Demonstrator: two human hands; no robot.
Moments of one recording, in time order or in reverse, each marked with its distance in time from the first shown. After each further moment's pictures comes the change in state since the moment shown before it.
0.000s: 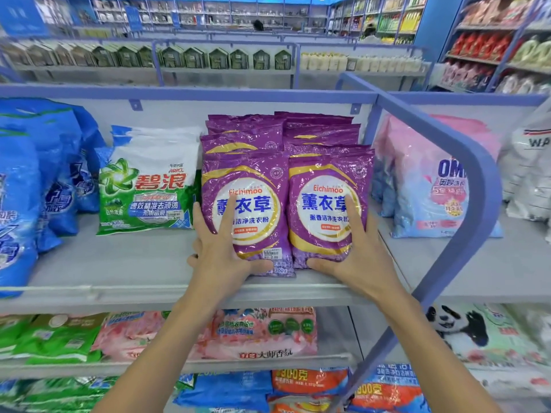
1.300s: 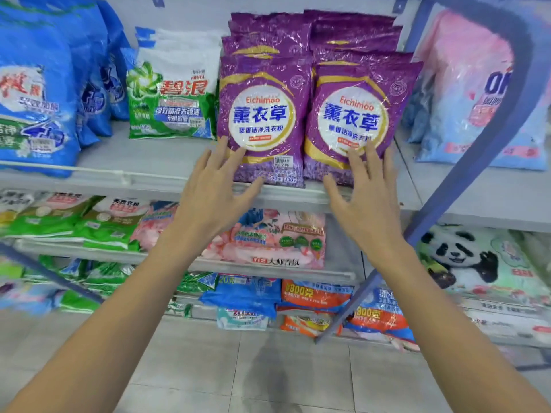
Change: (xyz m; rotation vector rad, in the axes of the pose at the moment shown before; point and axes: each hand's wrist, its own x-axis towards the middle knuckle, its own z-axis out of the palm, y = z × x) left_hand -0.070 -0.027 -0.014 0.382 0.095 0.193; right_hand -0.060 -0.007 0.025 -0.219 0.128 -0.102
